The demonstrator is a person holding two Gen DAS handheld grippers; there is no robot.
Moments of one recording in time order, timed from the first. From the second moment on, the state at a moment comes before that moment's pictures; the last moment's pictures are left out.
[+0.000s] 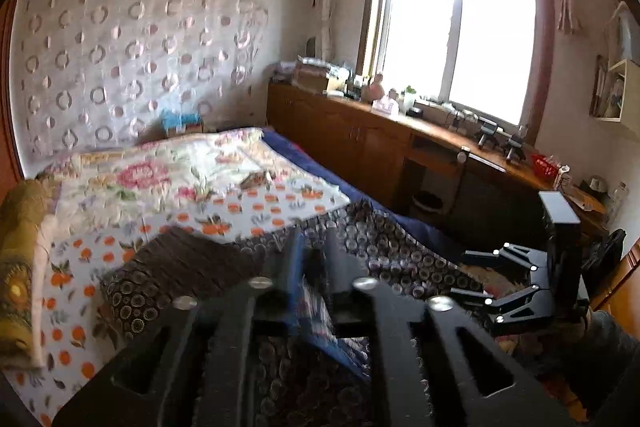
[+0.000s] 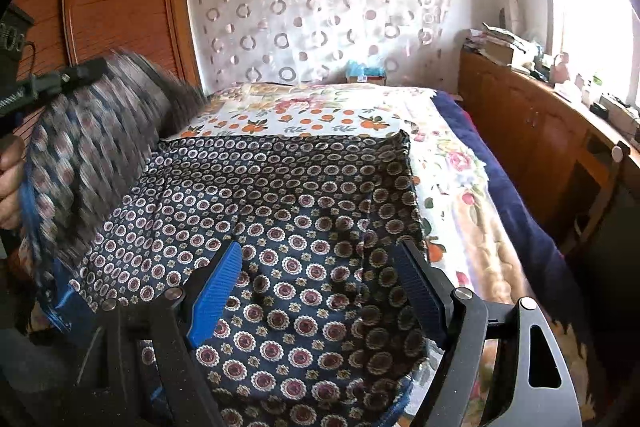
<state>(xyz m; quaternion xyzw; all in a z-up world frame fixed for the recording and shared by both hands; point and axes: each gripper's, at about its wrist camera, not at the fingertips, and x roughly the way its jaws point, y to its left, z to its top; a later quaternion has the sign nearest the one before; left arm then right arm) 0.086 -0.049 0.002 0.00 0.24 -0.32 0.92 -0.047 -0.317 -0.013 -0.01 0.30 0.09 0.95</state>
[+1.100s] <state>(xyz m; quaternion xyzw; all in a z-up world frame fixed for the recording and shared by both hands) 0.074 0.022 -0.070 0.01 0.30 -0.21 0.93 0.102 -0.216 -0.051 -0.08 0.41 0.24 0.88</state>
